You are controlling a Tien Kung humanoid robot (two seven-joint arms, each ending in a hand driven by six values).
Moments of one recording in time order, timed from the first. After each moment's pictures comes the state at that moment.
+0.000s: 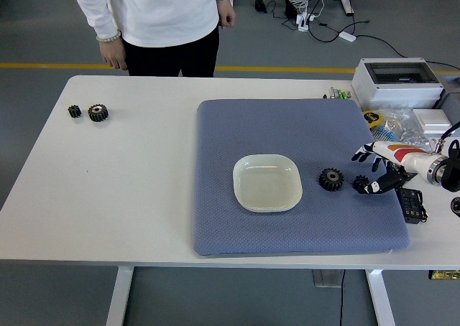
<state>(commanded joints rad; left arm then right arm) -0.03 0.04 -1.90 -0.18 1.46 0.15 0.04 0.81 -0.54 0.44 0.87 -1.56 0.02 0.14</state>
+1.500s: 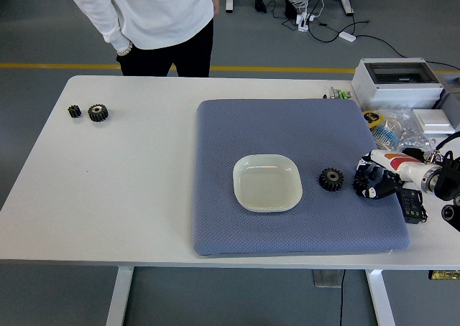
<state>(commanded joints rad) -0.03 0.04 -1.90 -0.18 1.47 0.15 0.05 0.80 -0.49 0.40 0.79 -1.49 -0.01 0.16</state>
